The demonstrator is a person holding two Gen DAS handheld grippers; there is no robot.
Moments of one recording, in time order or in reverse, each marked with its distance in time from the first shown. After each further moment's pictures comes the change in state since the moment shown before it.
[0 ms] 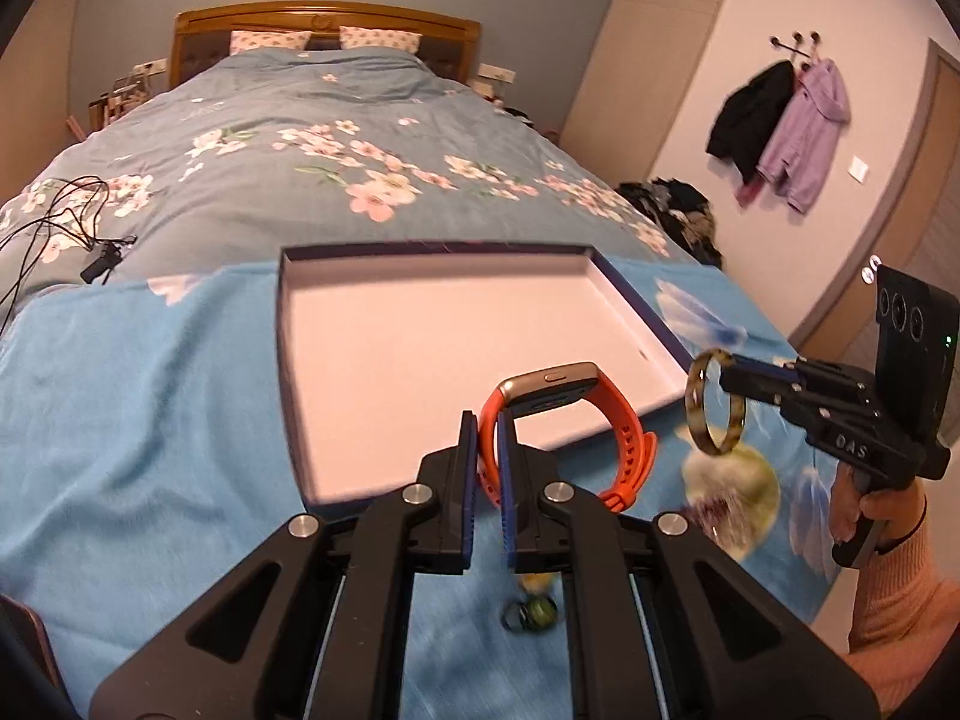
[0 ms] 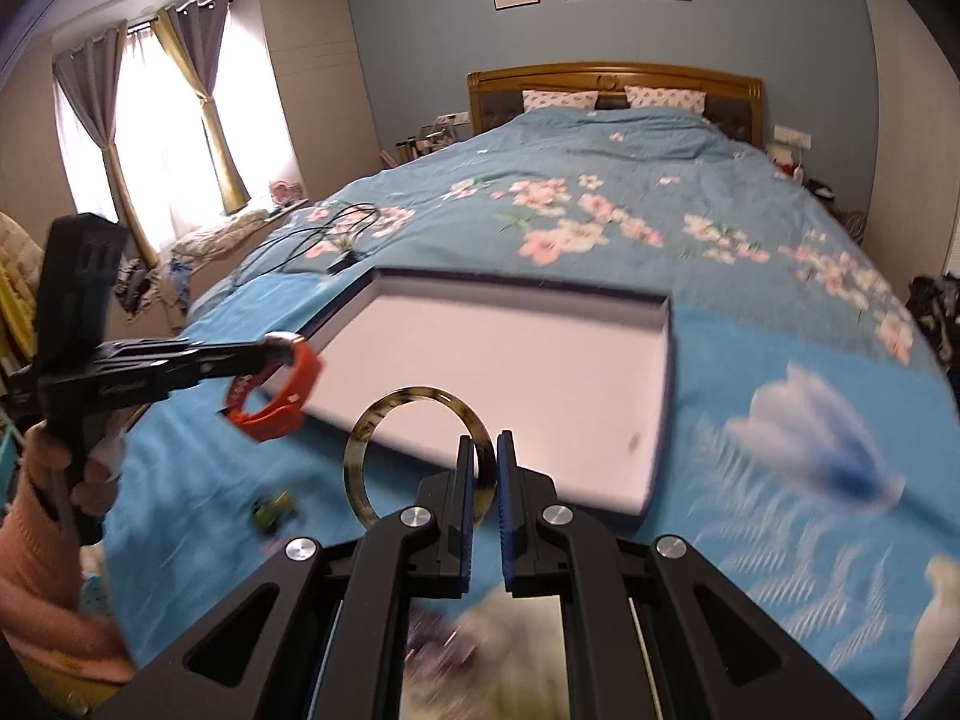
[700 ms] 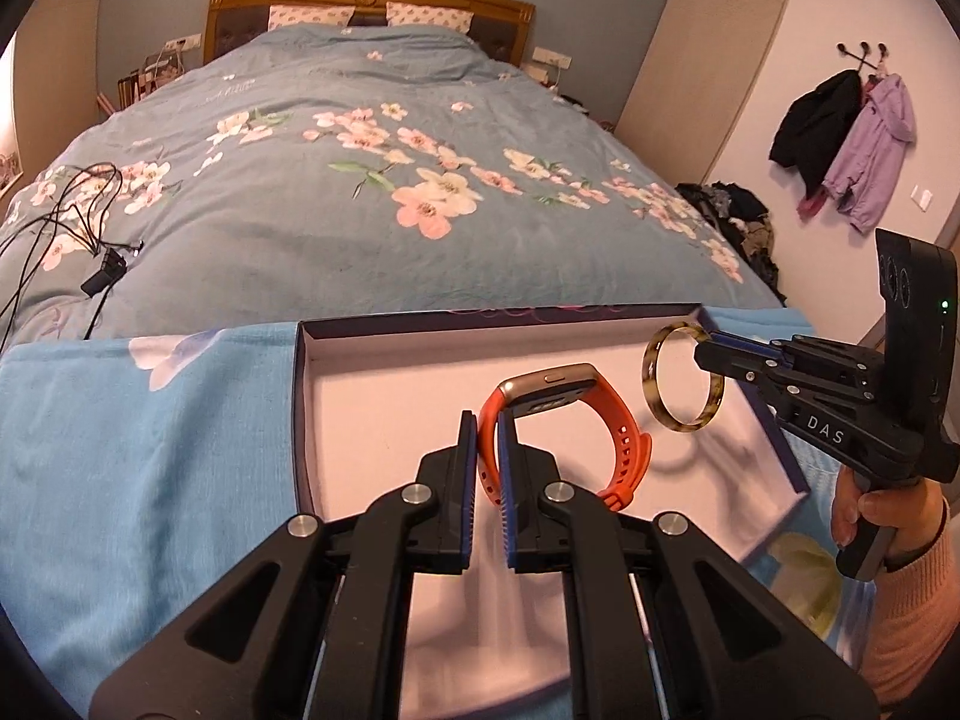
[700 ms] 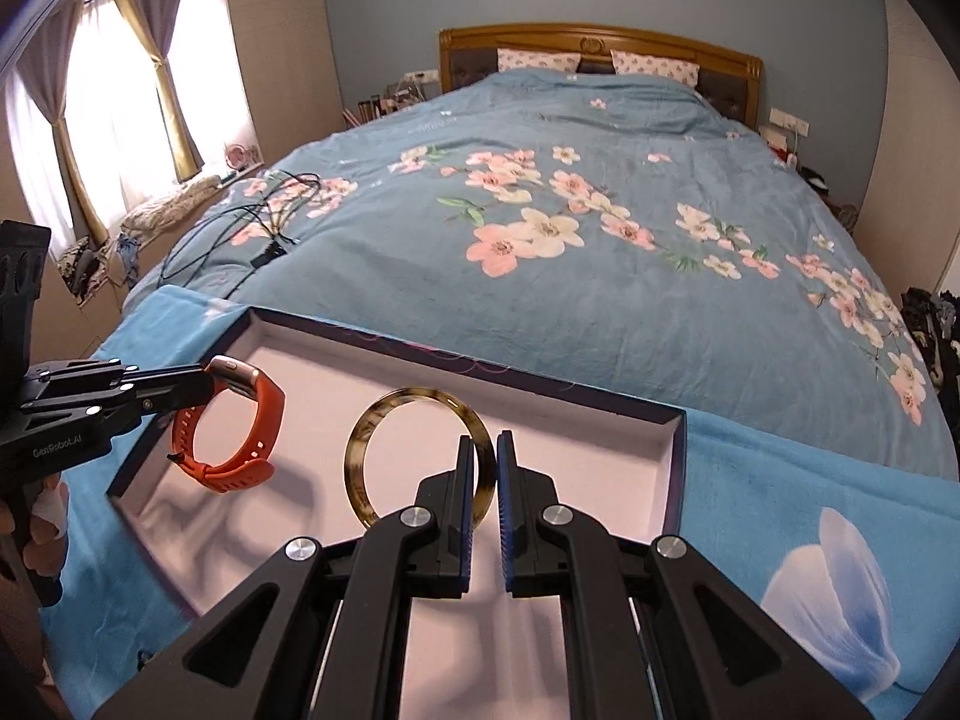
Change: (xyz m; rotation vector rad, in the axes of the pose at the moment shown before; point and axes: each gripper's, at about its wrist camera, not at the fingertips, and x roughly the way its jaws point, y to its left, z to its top) left arm 0.103 0.041 0.084 -0.061 0.065 0.101; right arm 0.121 -0.034 0.080 -0.008 0.125 -0.082
